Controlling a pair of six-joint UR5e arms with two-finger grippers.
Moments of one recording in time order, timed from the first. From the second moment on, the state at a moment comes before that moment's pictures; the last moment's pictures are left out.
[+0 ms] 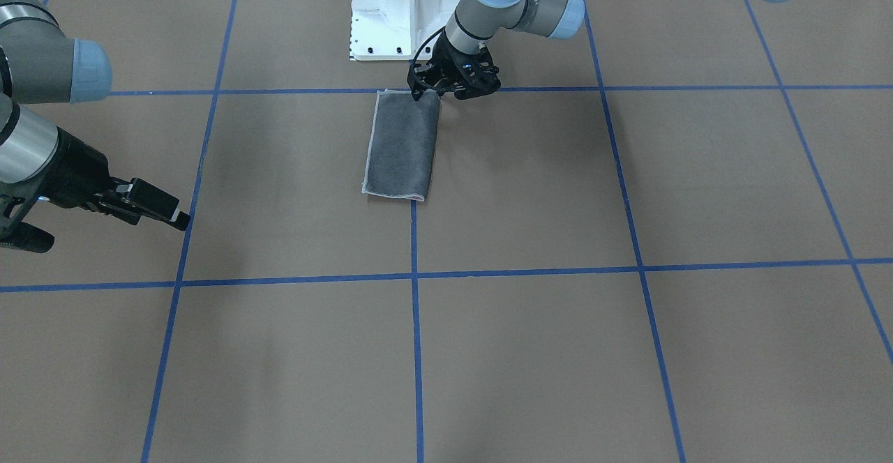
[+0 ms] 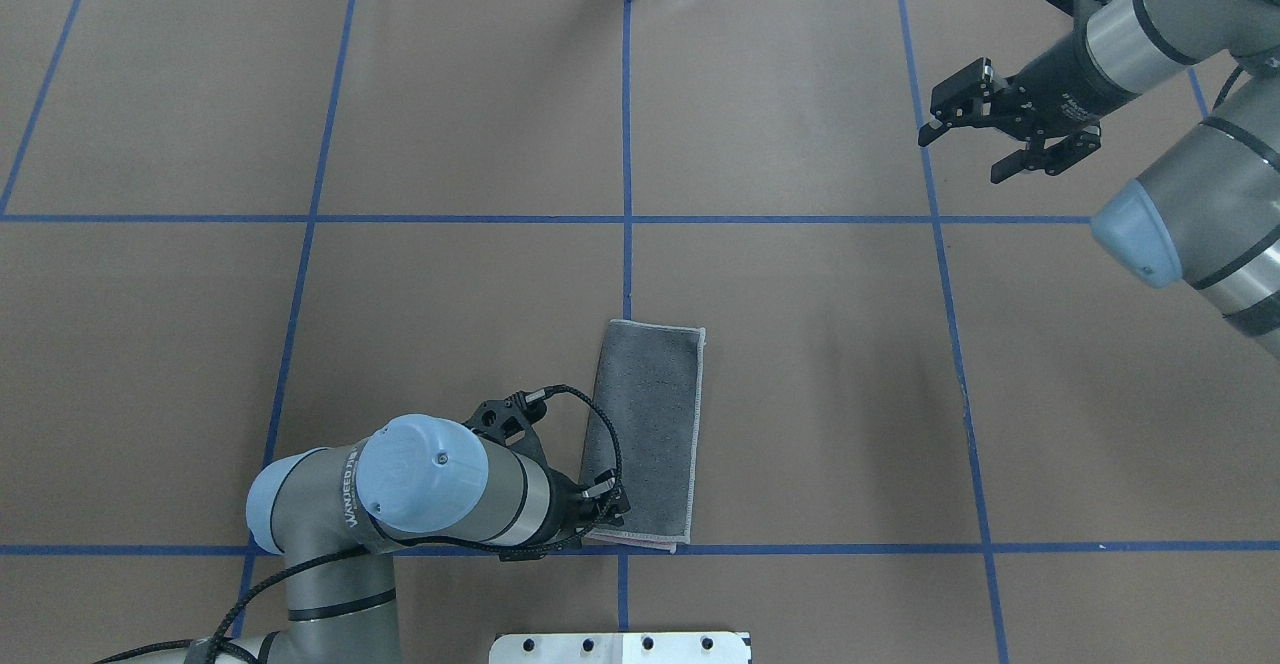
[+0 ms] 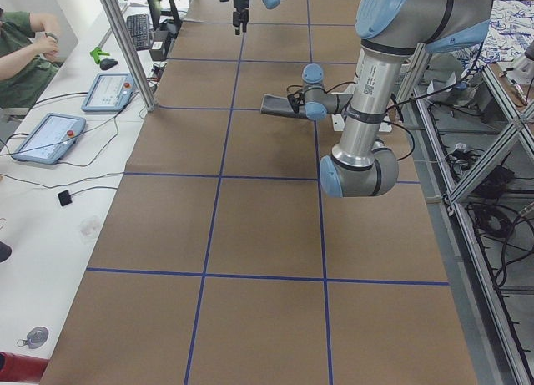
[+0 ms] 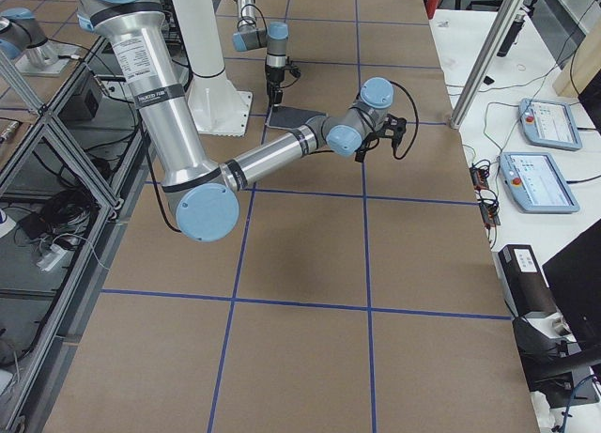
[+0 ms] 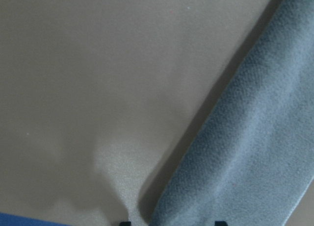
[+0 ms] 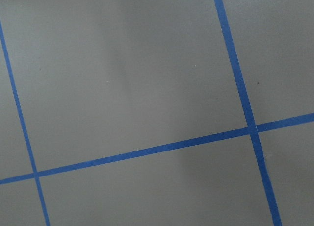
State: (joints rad) left arm -0.23 -2.07 -1.71 -2.08 -1.84 -1.90; right arm 1.06 -1.22 1.67 -1.18 2.42 1.21
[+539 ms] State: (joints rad) left arm -0.24 -2.09 -1.72 -2.08 -1.84 -1.90; right arm 1.06 -1.23 1.66 -1.18 2.42 1.21
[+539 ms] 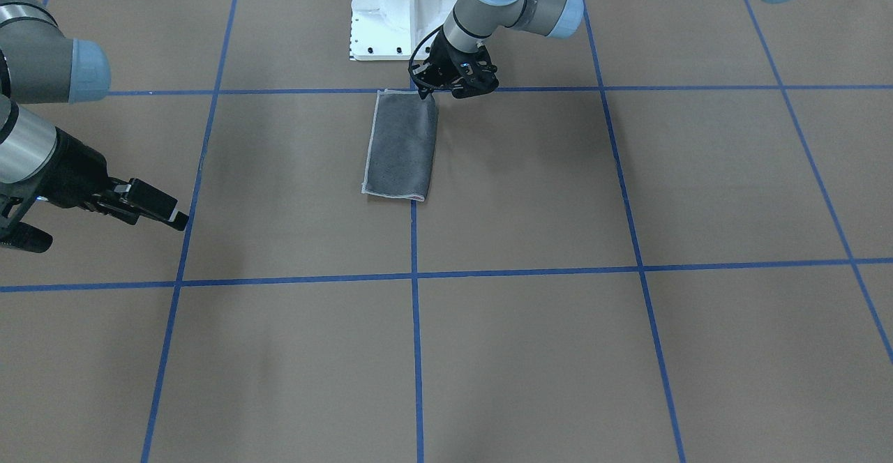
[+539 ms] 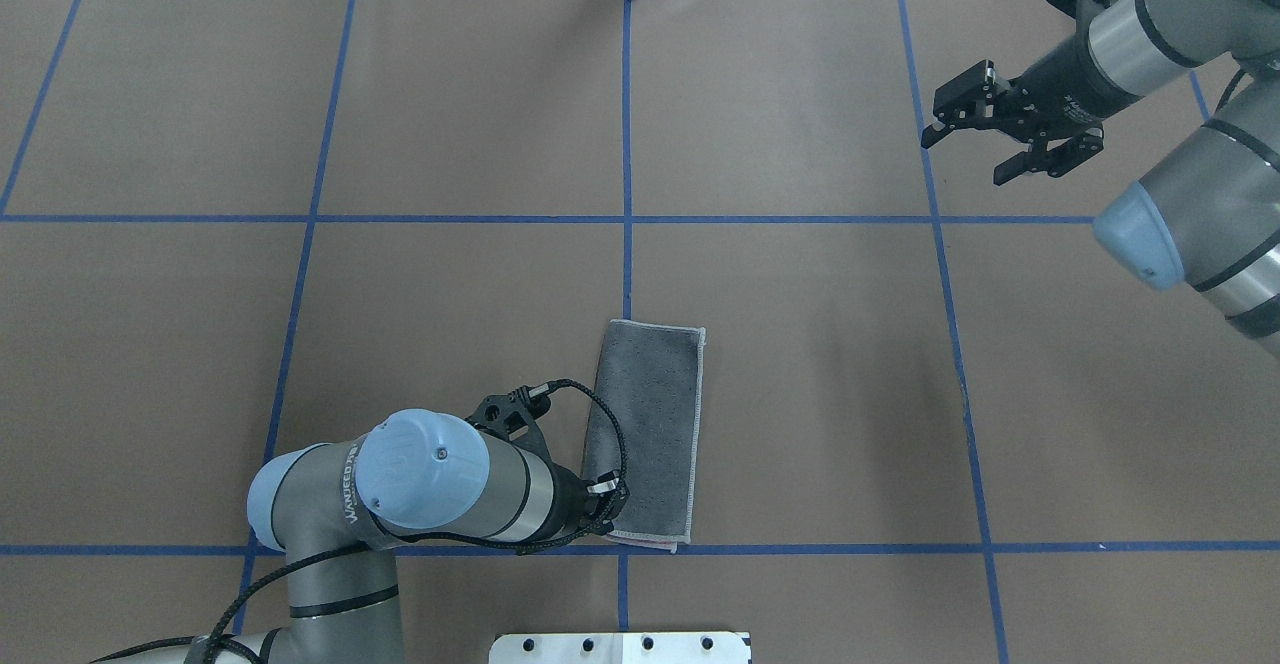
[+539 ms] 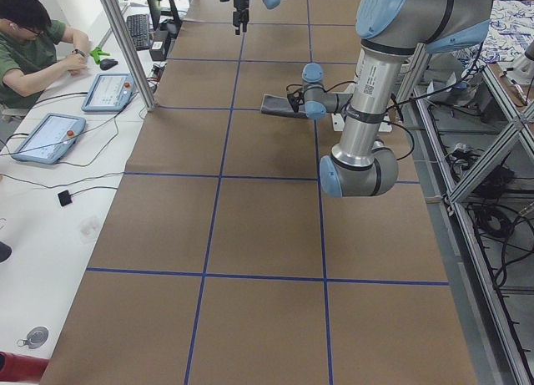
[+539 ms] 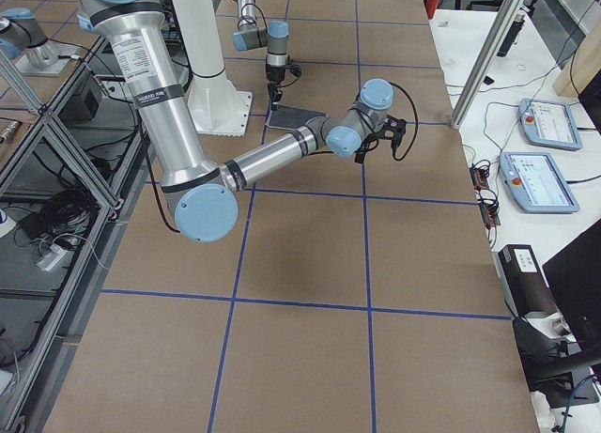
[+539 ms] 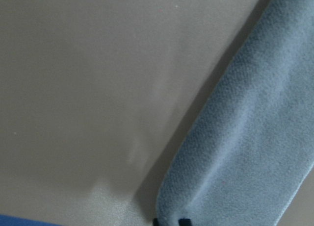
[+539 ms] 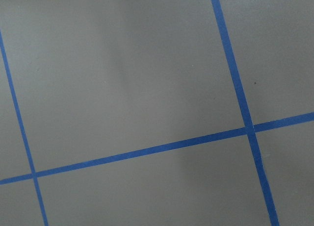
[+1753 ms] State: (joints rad) left arm -0.39 -2.25 -1.63 -2.07 -1.85 -1.90; right arm 1.06 -1.25 1.67 -1.17 2.42 1.21
